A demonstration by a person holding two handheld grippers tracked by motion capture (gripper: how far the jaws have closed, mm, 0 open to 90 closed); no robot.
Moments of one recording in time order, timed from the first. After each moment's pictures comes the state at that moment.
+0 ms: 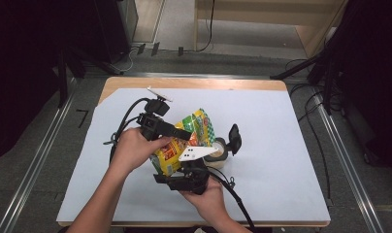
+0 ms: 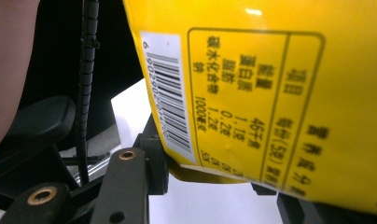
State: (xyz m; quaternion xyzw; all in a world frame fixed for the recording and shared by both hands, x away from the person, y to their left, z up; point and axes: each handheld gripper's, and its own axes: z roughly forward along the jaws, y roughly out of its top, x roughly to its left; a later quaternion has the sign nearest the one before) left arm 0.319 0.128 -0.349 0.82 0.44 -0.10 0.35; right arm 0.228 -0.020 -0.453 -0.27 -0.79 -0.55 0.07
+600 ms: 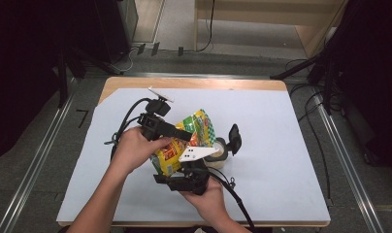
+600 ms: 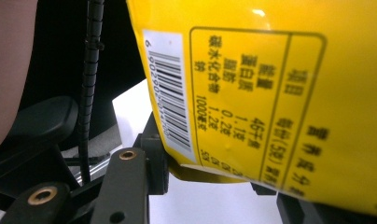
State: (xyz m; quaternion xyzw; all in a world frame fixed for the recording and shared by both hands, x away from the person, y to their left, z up) left arm 0.319 0.126 -0.348 0.82 0.44 -0.11 0.34; right arm 0.227 -0.021 -0.452 -0.27 -0.79 -0.55 0.07
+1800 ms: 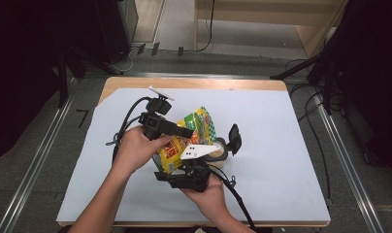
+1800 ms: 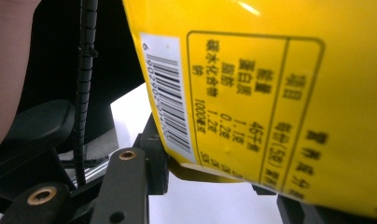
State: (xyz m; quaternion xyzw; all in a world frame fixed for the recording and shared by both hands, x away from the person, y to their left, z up) left arm 0.317 0.122 -0.344 0.82 0.45 -0.09 0.35; right arm 0.233 -0.023 -0.452 -0.26 -0.78 -0.56 0.07
